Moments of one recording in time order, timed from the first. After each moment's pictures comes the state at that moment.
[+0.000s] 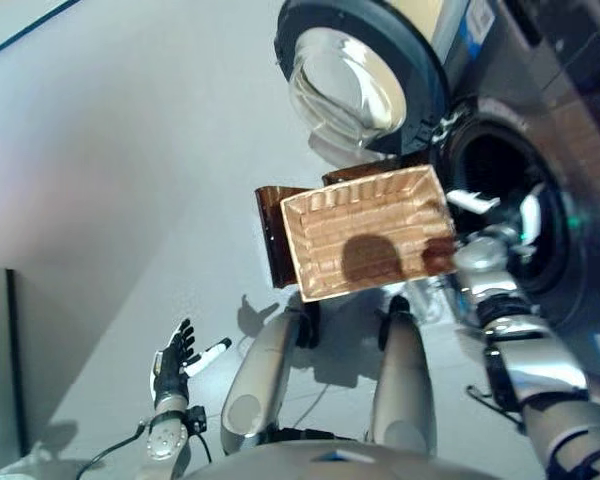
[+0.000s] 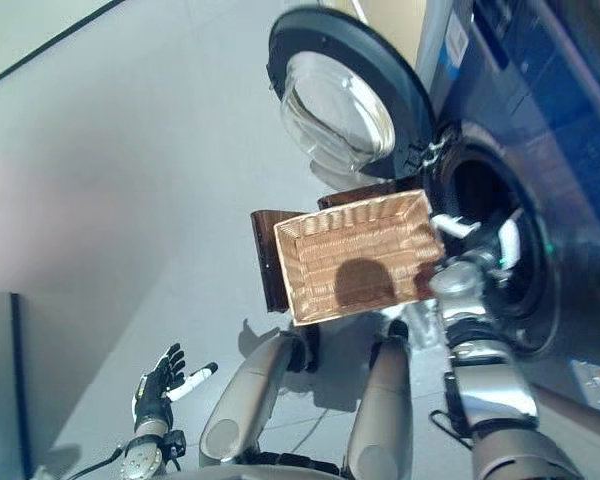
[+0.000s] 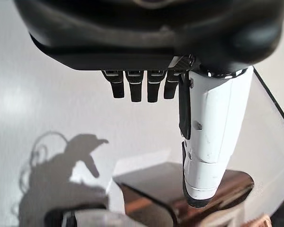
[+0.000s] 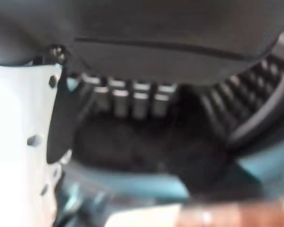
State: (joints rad) left arm 0.22 0.19 -0.12 0.74 -0.24 -0.41 0.24; right arm -0.66 -0.37 0.05 1.09 0.08 -0.14 -0.69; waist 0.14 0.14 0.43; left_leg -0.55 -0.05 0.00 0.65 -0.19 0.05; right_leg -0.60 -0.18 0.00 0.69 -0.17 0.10
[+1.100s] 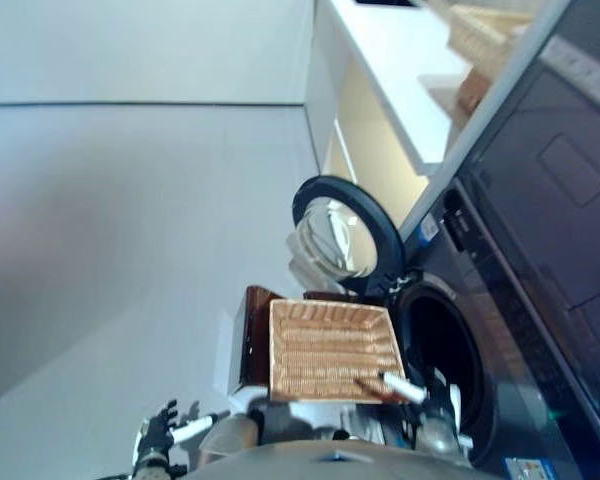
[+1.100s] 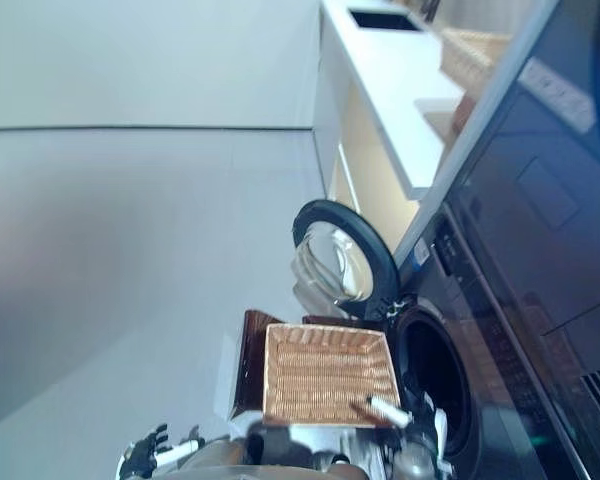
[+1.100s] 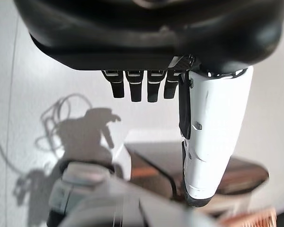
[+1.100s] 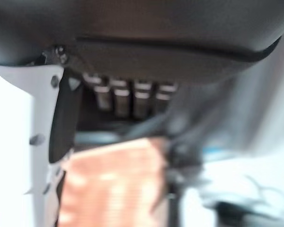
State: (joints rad) left arm 0.17 0.21 -0.05 1.25 -0.09 -0.28 0.14; right arm 0.14 -0.14 -0.02 1.21 0.12 -0.20 -0.36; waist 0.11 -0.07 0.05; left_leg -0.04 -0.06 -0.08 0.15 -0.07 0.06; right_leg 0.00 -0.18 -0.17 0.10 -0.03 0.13
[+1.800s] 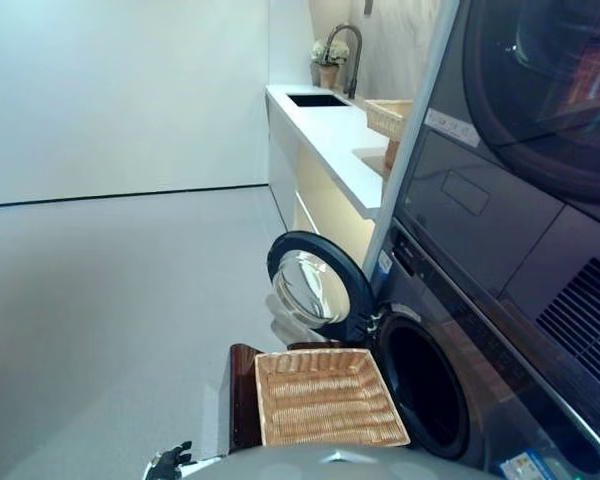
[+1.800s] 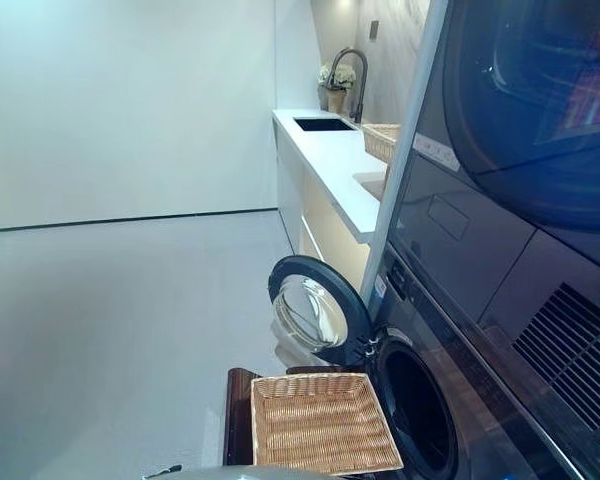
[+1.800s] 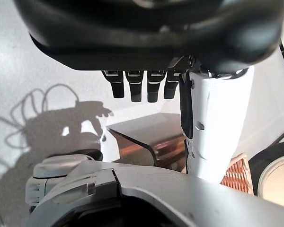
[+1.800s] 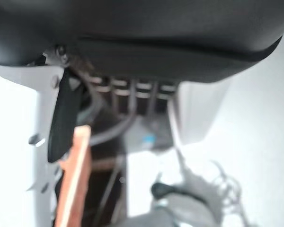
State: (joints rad) left arm 0.16 0.21 -0.10 1.33 -0.01 -0.22 0.07; right arm 0.16 -0.18 -0.04 1.39 -0.01 -0.13 -0.26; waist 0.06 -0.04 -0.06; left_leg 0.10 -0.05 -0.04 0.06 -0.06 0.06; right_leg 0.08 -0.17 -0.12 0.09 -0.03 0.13
